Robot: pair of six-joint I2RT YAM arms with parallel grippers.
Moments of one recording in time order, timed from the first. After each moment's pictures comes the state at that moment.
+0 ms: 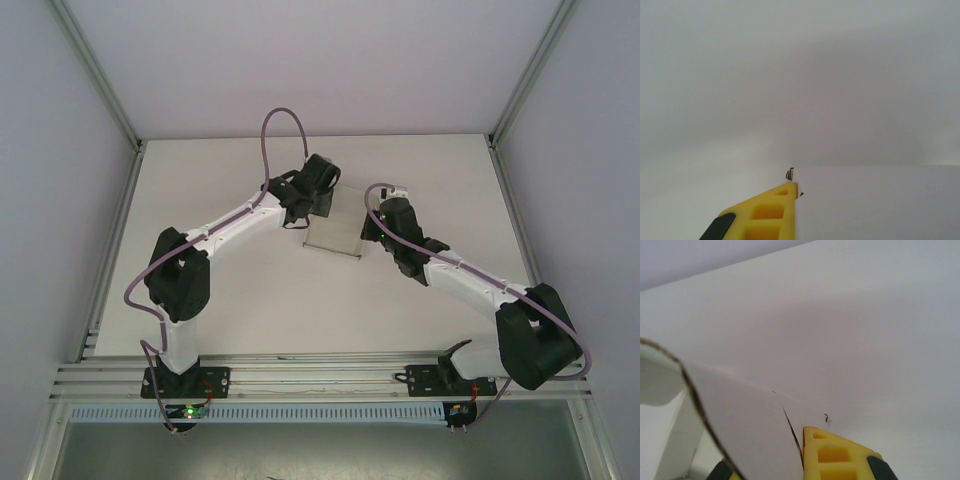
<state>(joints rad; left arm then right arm) -0.66 1.91 1.64 -0.62 -0.26 -0.39 0.50 1.35 0.74 0.05 0.18 0.54</state>
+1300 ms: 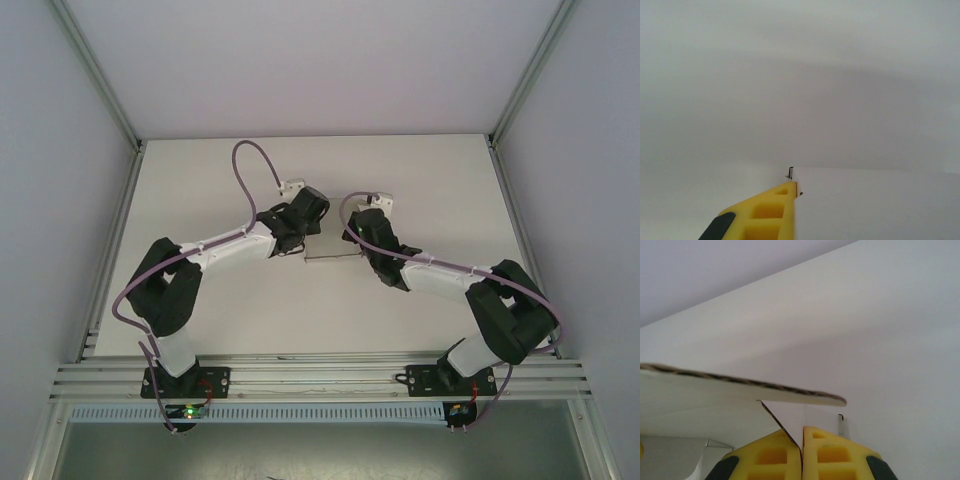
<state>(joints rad) -0.69 1.77 1.24 -0.33 -0.38 -0.72 0.63 1.51 0.71 0.31 0.37 0.66</state>
